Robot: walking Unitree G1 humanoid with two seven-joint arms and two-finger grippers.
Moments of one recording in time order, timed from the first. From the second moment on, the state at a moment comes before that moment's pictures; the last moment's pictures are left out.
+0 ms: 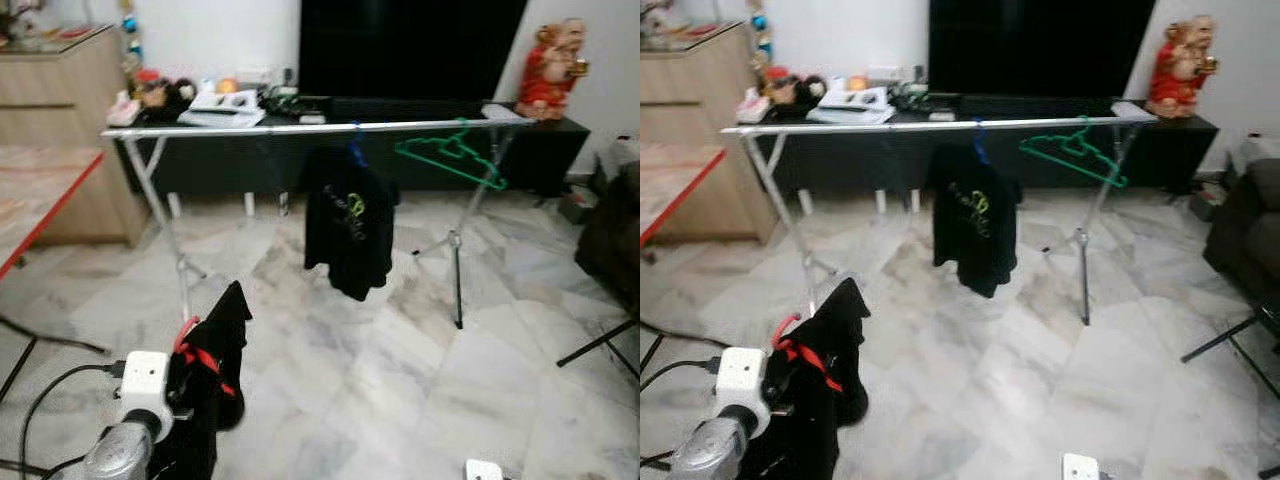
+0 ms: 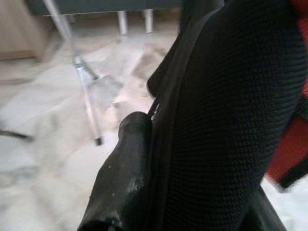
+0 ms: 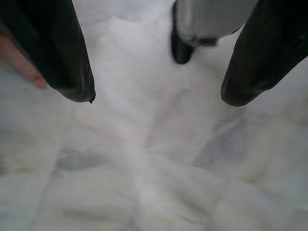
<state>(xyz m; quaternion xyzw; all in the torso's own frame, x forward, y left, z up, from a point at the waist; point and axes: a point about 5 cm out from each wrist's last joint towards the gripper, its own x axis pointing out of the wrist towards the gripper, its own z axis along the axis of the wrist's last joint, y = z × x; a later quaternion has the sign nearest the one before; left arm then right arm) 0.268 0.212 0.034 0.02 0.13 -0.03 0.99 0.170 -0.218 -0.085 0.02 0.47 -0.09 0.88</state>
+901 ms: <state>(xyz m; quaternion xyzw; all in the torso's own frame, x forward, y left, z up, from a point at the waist) 0.275 0.206 0.037 0.02 0.13 -0.04 0.99 0.176 -0.208 -0.085 0.02 0.46 -0.08 0.88</state>
